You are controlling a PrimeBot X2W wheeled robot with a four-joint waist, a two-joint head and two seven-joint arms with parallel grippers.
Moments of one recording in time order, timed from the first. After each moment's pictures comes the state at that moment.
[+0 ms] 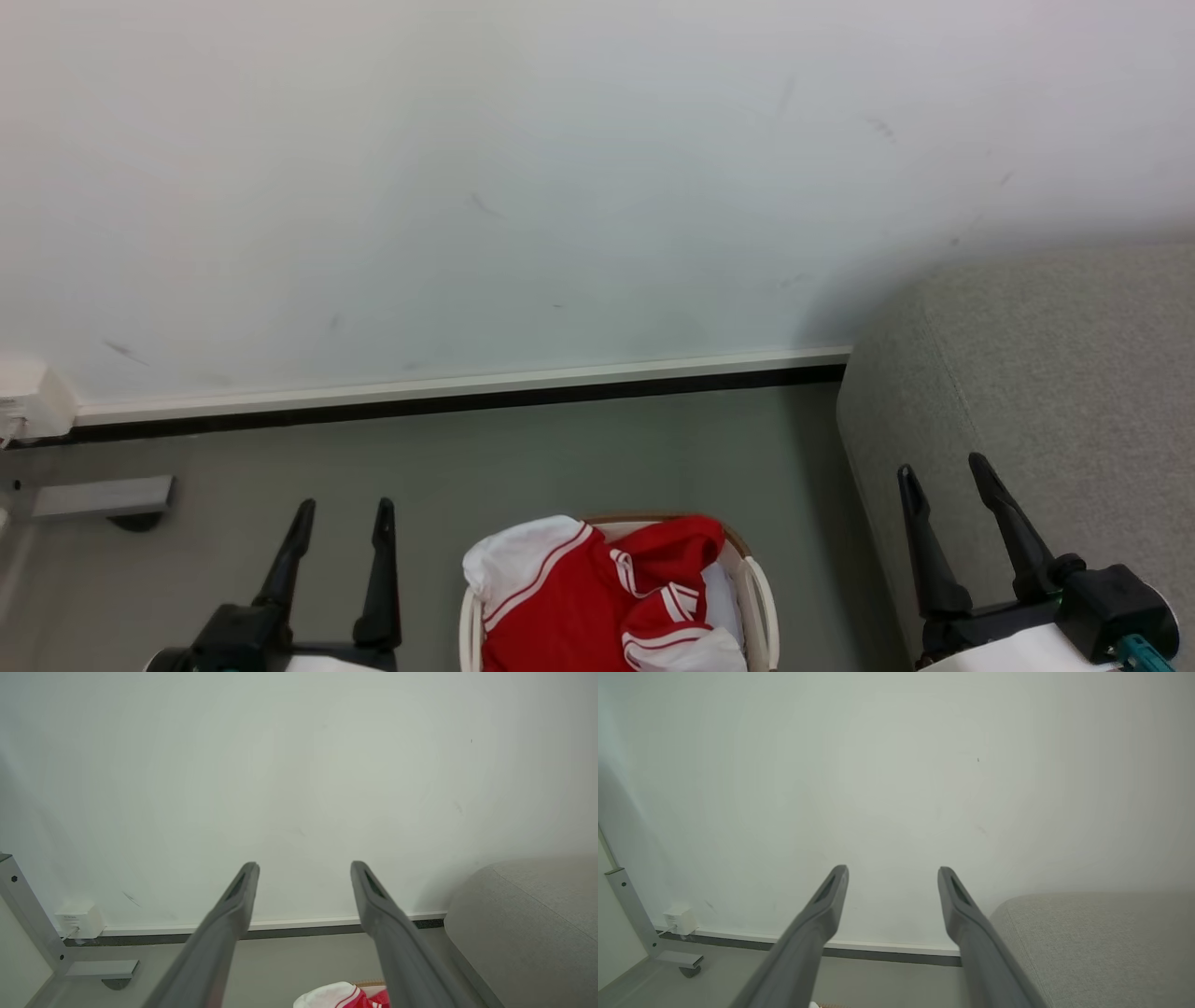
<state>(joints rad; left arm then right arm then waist) 0.00 0.05 -0.04 0.10 -0.07 0.03 -0.26 -0.10 -0.07 0.15 0.18 0.25 0.13 -0.26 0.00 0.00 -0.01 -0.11</state>
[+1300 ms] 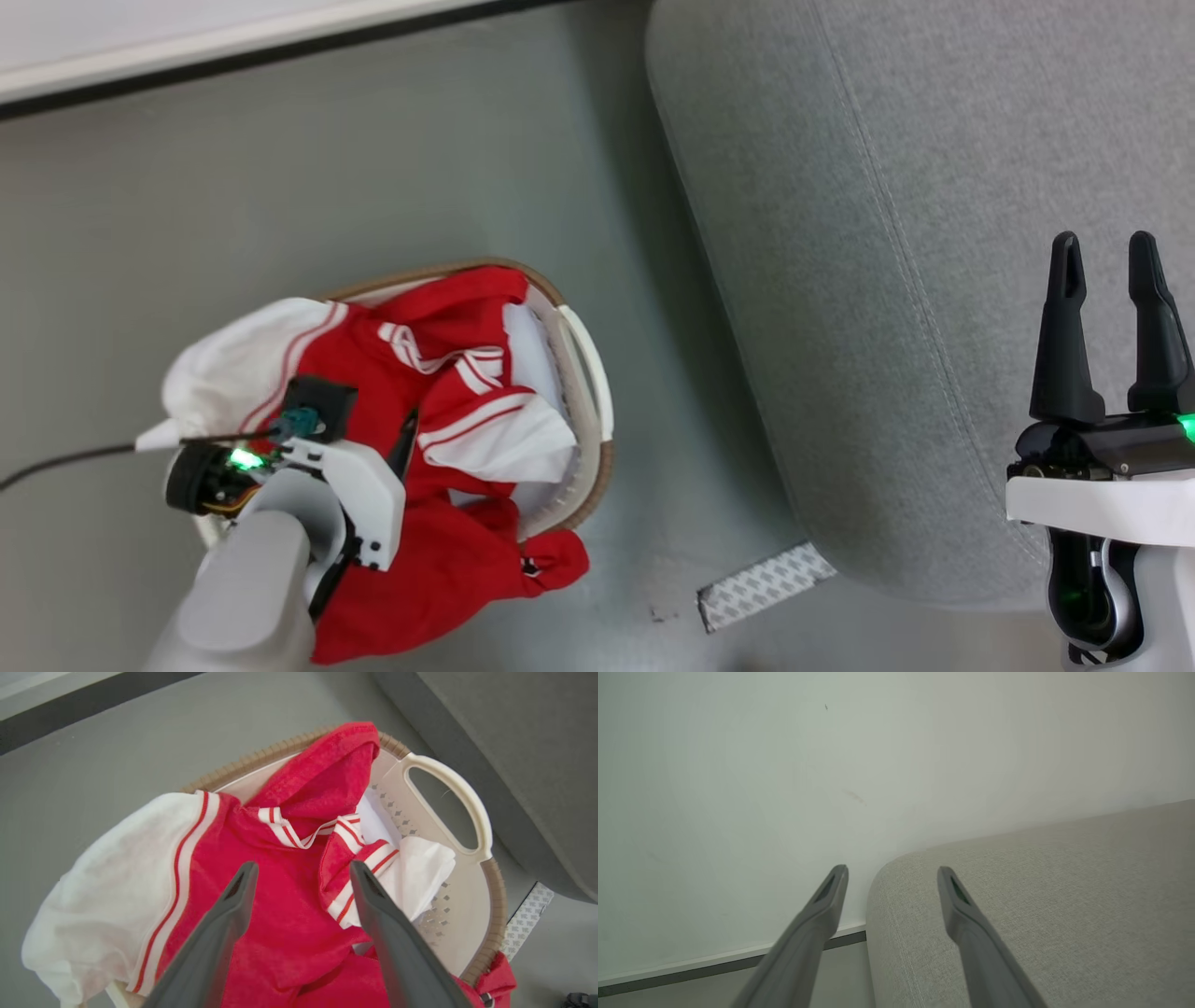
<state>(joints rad) -0.63 0.20 -0.28 0.84 -0.07 -0.13 -0.07 -0.33 -0.05 0.01 -0.01 0.44 0.13 -0.26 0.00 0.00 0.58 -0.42</state>
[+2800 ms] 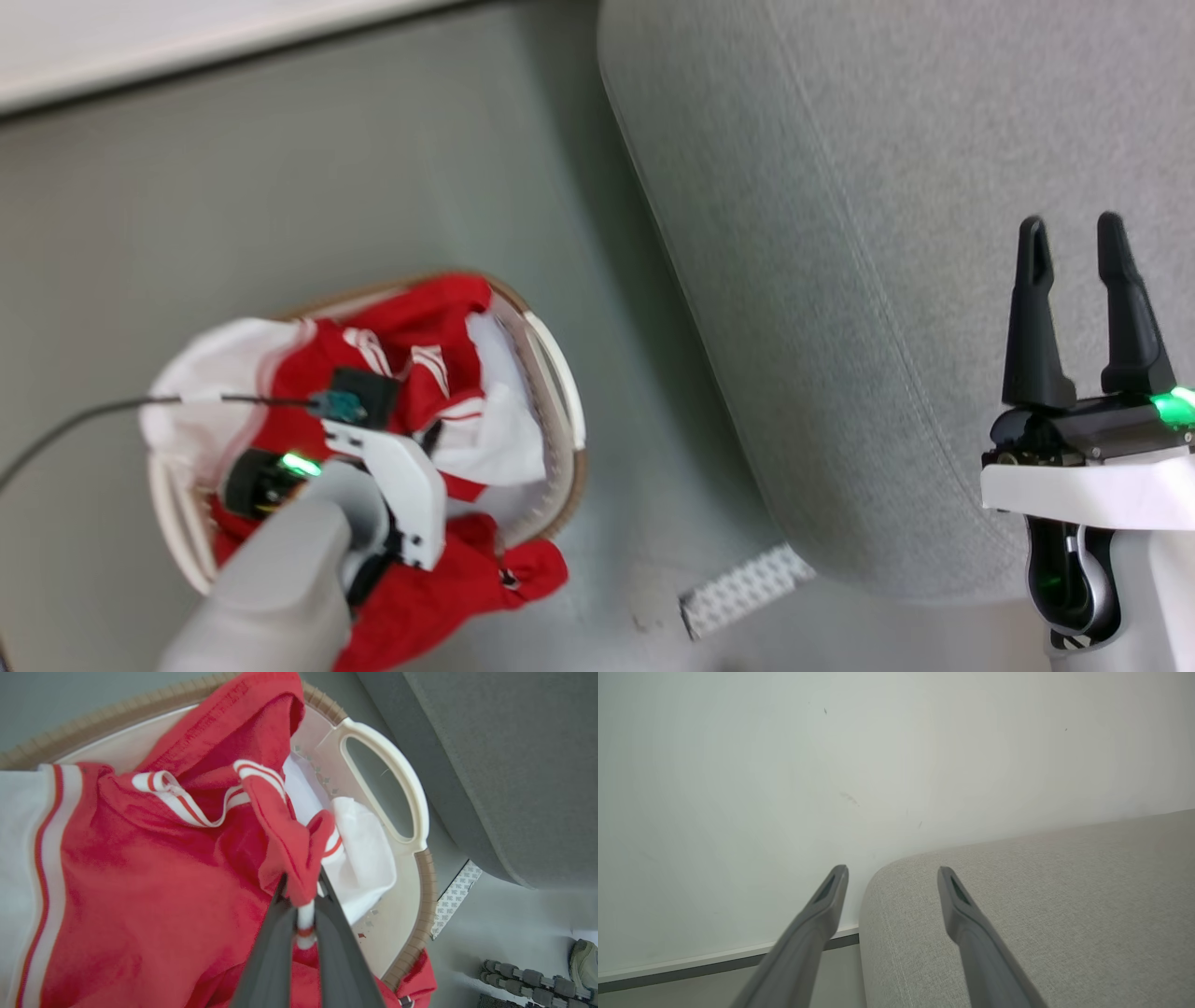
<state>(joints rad) -0.80 0.22 -0.73 1.05 -0.57 -0.13 -0.02 -0.37 -0.05 0.05 0.01 0.44 0.13 -0.26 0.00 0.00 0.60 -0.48</state>
